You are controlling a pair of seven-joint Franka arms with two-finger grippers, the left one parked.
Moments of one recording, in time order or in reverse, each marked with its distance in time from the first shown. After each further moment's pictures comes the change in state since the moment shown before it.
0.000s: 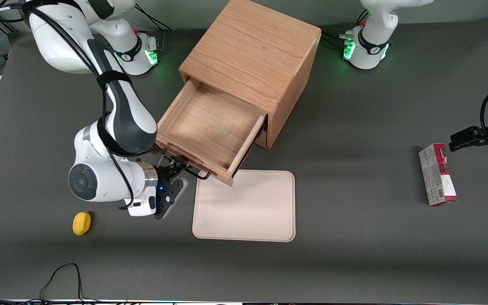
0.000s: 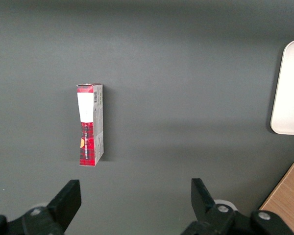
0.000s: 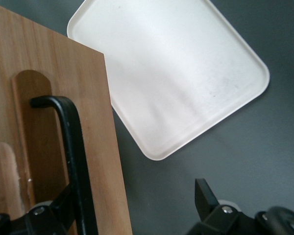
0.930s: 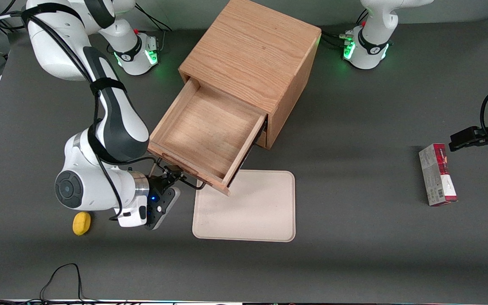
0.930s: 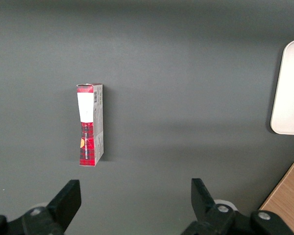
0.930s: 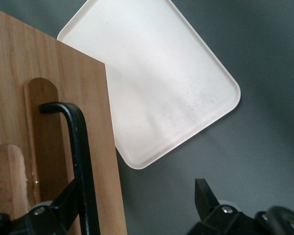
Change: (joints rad) arm -0.019 0.062 -0.002 0.109 -0.014 0.001 -0.036
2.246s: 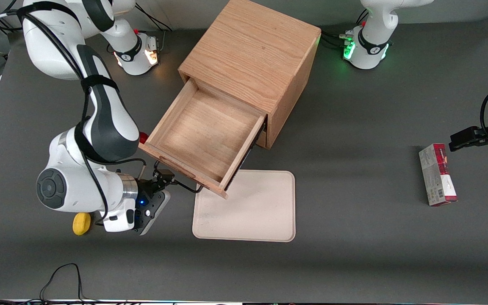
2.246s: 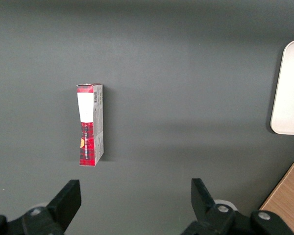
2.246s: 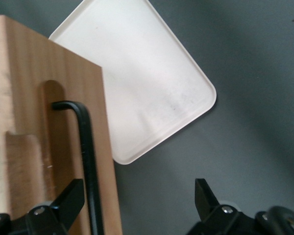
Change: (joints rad) arm -0.014 0.007 -0.003 0.097 -0.040 -0.065 -0.003
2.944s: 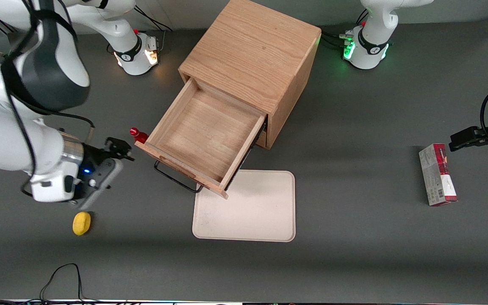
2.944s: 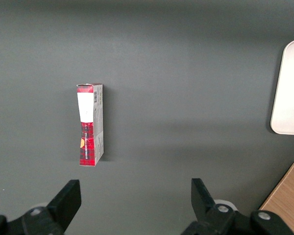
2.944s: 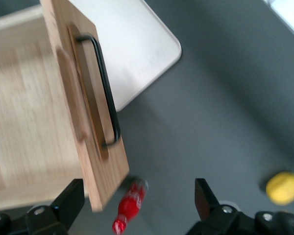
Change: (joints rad) arm -0.004 -0.293 -0.106 -0.135 -0.105 -0.170 0.057
